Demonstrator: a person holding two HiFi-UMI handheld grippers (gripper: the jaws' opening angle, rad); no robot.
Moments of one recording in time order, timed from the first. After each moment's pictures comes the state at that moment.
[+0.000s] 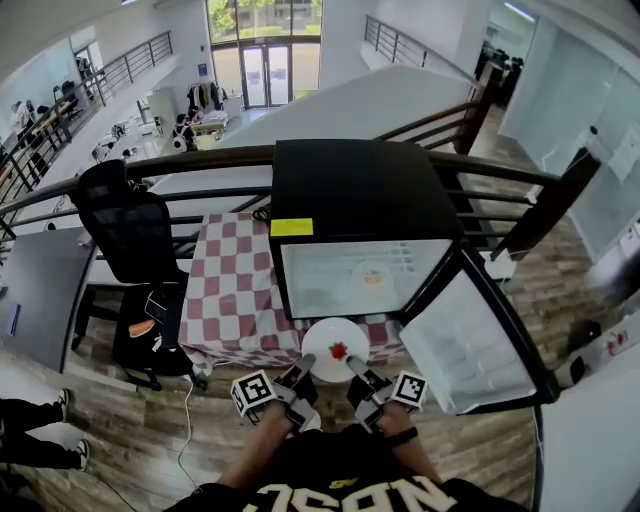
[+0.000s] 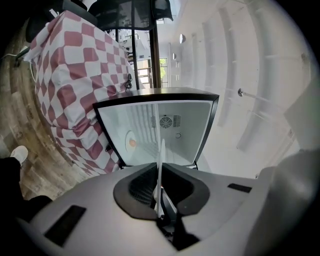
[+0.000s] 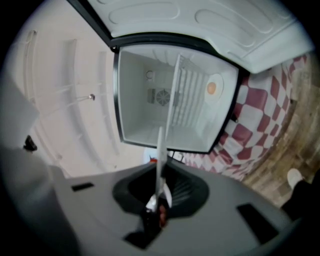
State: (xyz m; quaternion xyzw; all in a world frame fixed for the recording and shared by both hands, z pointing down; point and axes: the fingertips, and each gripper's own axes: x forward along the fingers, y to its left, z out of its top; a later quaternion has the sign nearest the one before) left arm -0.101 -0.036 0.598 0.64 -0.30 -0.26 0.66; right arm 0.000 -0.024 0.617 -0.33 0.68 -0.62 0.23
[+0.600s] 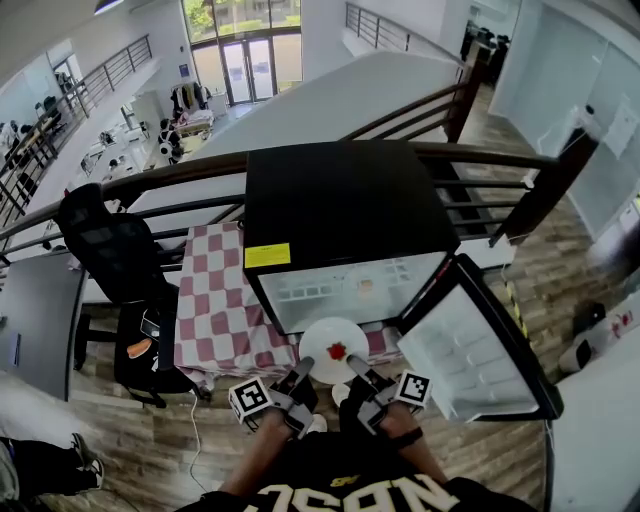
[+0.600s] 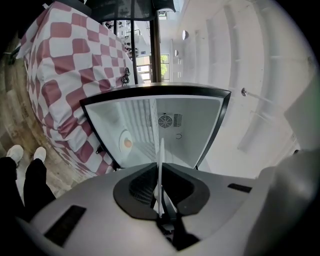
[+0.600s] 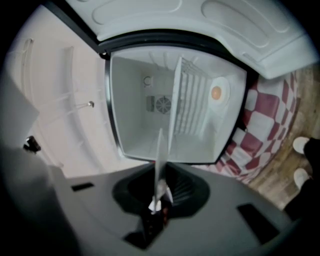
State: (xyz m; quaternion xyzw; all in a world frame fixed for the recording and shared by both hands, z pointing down) left arm -0.082 -0.089 0.586 0.64 -0.28 -0.25 0.67; right arm 0.016 -0.078 0.600 -0.32 0.67 -0.62 0.25
